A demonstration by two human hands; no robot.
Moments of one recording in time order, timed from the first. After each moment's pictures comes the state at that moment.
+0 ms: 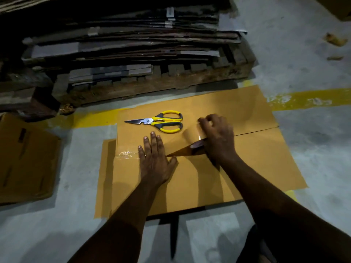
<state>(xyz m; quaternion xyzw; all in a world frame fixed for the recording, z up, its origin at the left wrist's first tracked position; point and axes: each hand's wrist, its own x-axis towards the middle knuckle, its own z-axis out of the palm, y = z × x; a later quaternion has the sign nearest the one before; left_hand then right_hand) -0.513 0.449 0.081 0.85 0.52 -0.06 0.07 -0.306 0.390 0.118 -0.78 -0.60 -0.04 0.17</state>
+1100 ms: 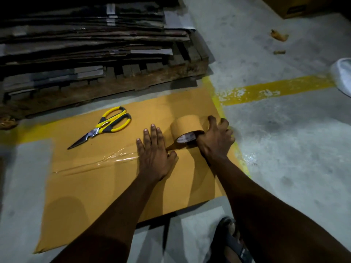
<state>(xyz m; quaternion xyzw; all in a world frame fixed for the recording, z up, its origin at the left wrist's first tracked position) -0.384 0.404 0.085 0.89 0.45 -0.04 0.09 -0.214 0.333 0.097 -0.95 -0.26 0.07 0.16</state>
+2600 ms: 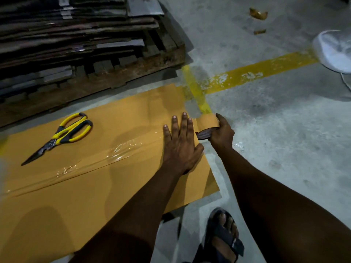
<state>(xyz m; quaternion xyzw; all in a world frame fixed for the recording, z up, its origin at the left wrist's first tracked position) -0.275 0.338 0.088 0.95 0.29 -0.08 0.07 -0.138 0.276 0.039 -0.88 -0.12 0.19 0.42</state>
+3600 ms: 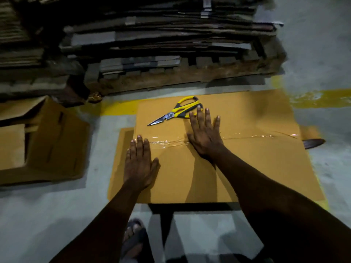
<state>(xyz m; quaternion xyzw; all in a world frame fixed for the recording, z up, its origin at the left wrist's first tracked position) -0.682 0.466 0.093 0.83 0.55 -0.08 0.08 -0.425 0.451 0.084 -0.75 -0.65 0.09 0.01</state>
